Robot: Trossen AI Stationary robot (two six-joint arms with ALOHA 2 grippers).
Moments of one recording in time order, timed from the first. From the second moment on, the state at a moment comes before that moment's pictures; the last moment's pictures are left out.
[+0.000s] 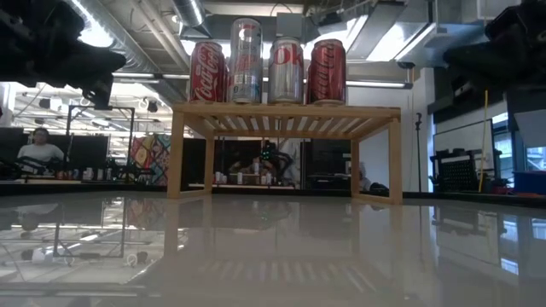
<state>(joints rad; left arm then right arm) -0.19 0.02 0.01 0.04 -0.17 -0.16 0.07 0.09 0.01 0.19 -0.08 0.20</state>
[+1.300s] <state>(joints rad) -0.19 0.02 0.01 0.04 -0.17 -0.12 0.07 0.00 0.01 0.03 -0.04 0.15</state>
